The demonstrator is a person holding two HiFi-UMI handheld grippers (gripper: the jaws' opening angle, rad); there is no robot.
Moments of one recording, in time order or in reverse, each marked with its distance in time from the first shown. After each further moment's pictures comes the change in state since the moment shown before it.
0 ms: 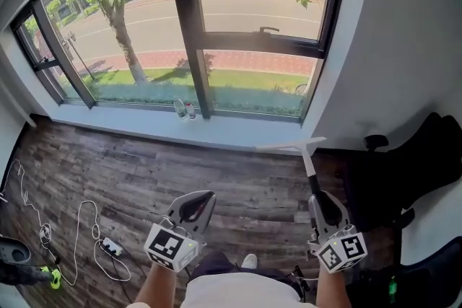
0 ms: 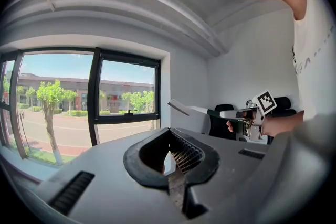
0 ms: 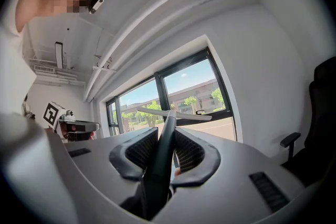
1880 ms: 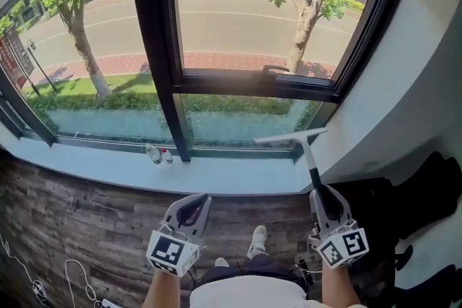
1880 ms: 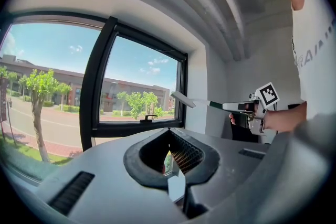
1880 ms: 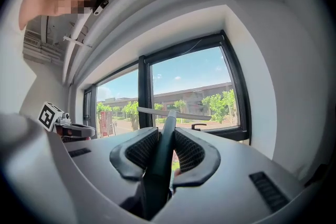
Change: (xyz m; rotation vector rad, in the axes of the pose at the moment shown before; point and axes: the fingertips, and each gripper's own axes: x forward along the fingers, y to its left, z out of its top) left arm 0.309 0.400 0.018 -0.062 -0.048 -0.077; right arm 0.471 -0.089 0.045 -0.141 -0.013 -0.137
